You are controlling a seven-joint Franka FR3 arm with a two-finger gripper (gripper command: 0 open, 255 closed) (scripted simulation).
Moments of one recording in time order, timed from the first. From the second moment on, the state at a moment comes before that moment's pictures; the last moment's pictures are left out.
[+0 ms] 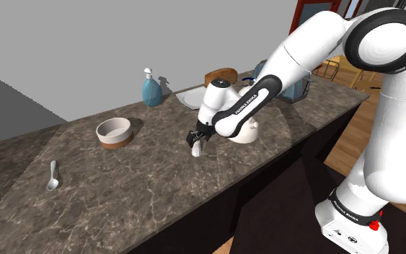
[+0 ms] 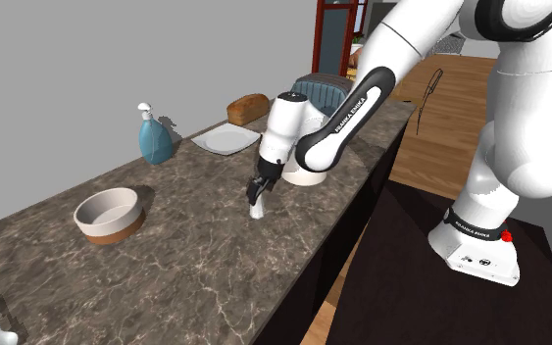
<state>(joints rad) 0.19 0.31 0.18 -2.24 -0.11 2.82 0.47</state>
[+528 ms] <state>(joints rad) 0.20 0.35 0.17 -2.23 -0.12 2.84 0.48</state>
